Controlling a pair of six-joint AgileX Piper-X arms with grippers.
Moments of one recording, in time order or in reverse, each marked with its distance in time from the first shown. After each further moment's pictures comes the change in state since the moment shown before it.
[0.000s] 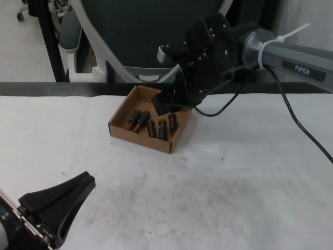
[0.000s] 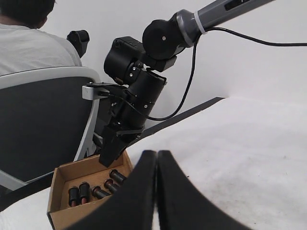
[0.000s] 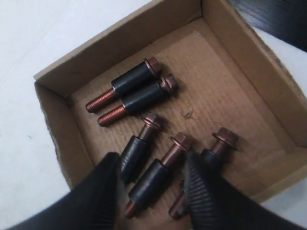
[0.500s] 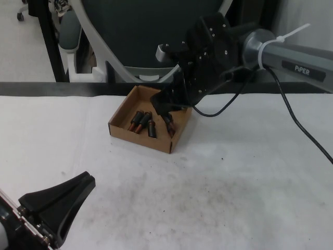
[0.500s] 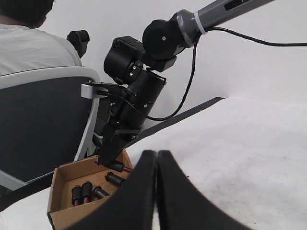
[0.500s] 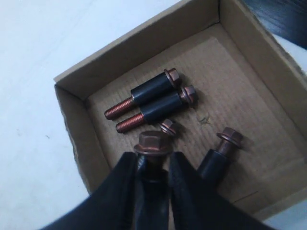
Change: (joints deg) left arm 0.0 0.0 0.0 0.0 0.0 0.0; right arm 0.0 0.0 0.0 -0.5 -3.3 -0.2
